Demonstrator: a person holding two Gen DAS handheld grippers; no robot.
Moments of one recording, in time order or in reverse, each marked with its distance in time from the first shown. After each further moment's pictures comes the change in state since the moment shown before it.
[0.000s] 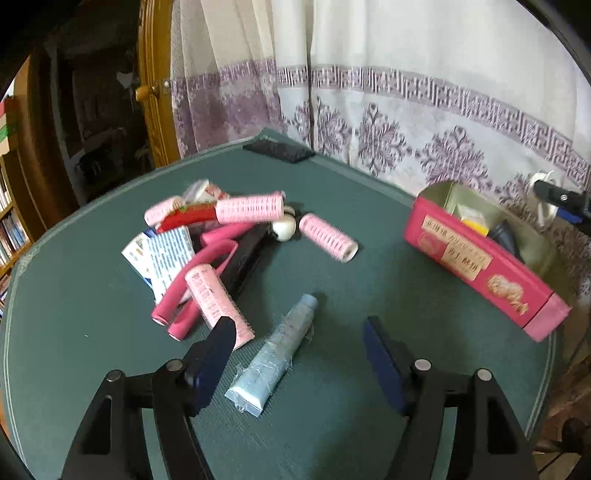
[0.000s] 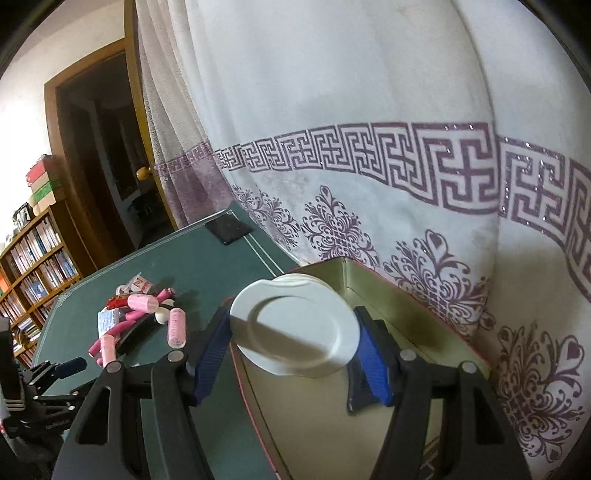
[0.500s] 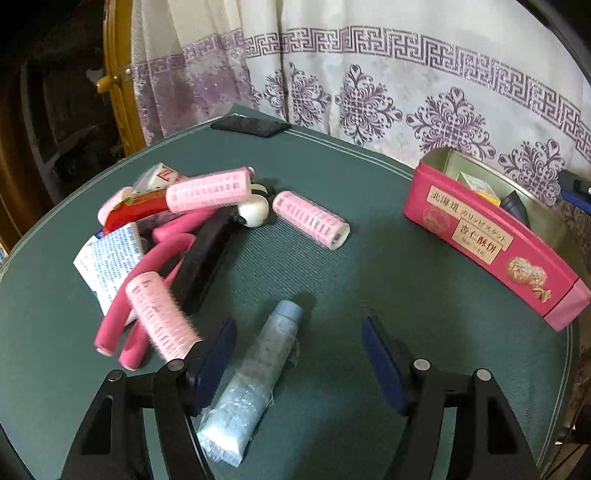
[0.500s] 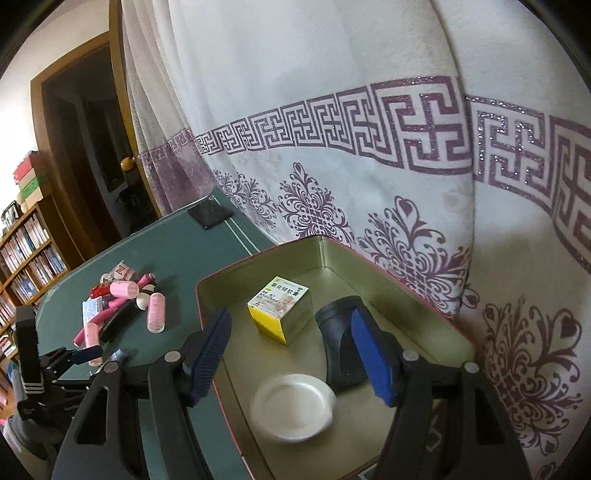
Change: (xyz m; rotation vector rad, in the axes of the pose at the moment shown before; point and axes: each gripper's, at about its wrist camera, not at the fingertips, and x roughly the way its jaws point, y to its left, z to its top) left arm 0.054 -0.009 0.006 0.079 0.083 -0.063; right arm 0.002 -0.014 -0.011 0.015 0.045 -0.037
